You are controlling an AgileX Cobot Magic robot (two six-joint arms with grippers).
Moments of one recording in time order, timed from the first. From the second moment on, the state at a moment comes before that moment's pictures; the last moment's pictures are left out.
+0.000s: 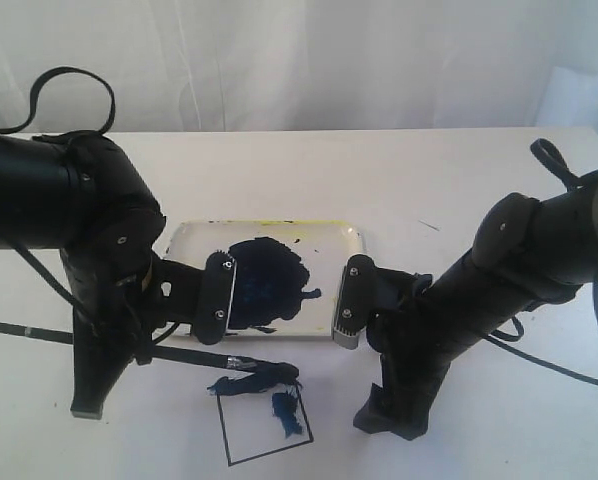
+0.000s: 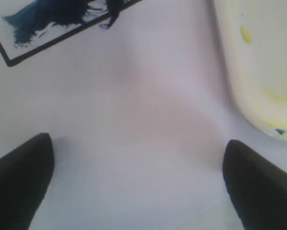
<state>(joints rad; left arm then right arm) -0.78 1.67 -1.03 0.37 0.94 0.66 0.41 1.81 -0.83 0.72 0.51 -1.53</state>
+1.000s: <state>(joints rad) -0.81 1.71 -1.03 0.43 0.97 0.49 0.41 1.81 -0.83 0.72 0.51 -1.52</state>
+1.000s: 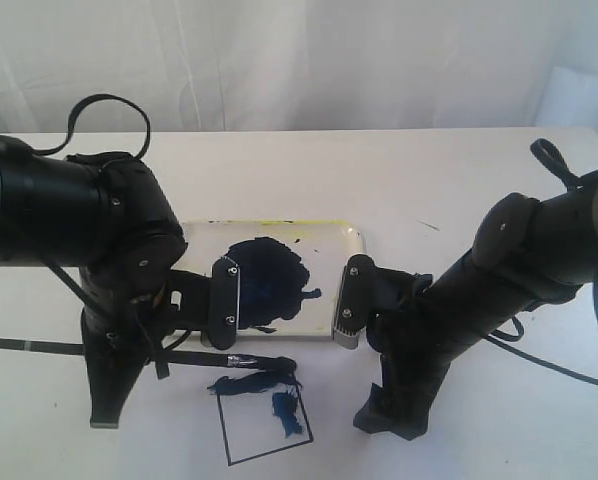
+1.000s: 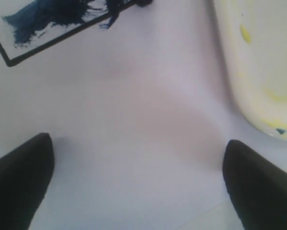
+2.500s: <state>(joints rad) -0.88 1.71 -1.03 0.45 1.06 0.51 0.41 1.81 -0.83 0.72 0.51 -1.52</state>
